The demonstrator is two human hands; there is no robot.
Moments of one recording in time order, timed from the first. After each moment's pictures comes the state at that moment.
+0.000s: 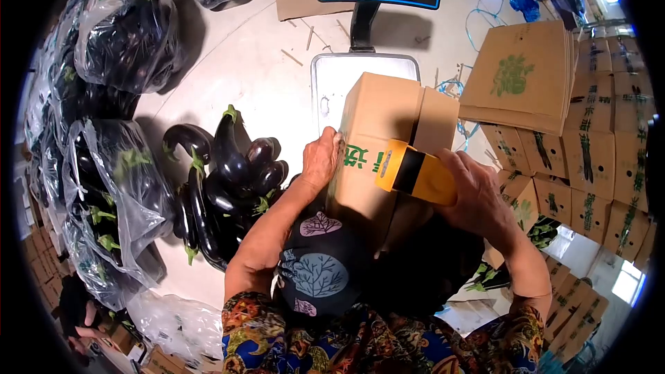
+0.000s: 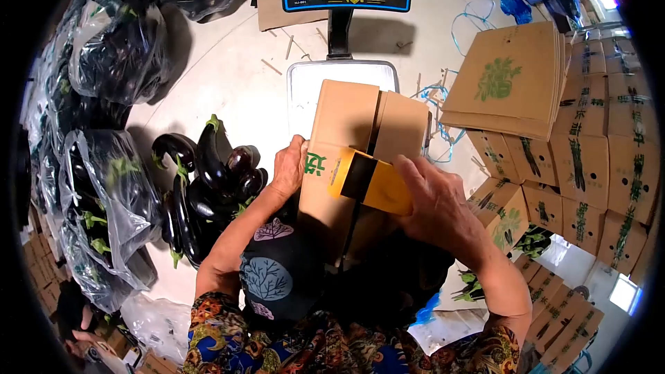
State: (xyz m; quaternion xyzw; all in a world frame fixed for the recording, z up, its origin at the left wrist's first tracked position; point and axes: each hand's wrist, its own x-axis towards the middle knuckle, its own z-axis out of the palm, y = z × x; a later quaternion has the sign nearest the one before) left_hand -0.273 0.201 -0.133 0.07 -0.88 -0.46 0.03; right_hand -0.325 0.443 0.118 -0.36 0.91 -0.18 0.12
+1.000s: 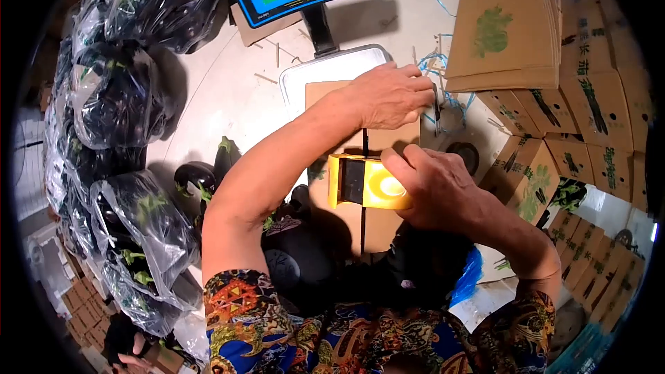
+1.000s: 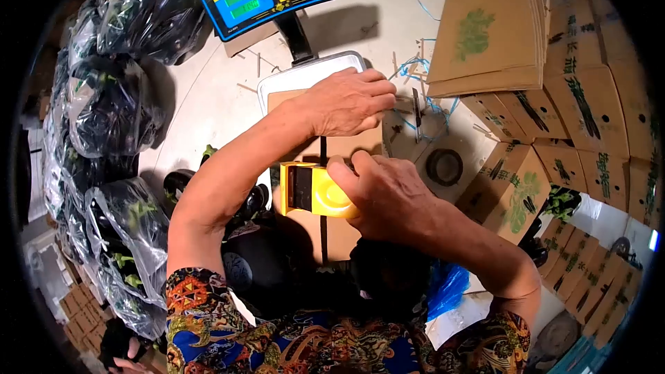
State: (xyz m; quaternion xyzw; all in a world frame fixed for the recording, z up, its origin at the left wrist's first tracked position) left_hand -0.444 0.305 0.015 -0.53 -0.82 -0.21 0.00; right_hand -0.330 0.454 0.112 -0.36 0.89 -0.22 0.18
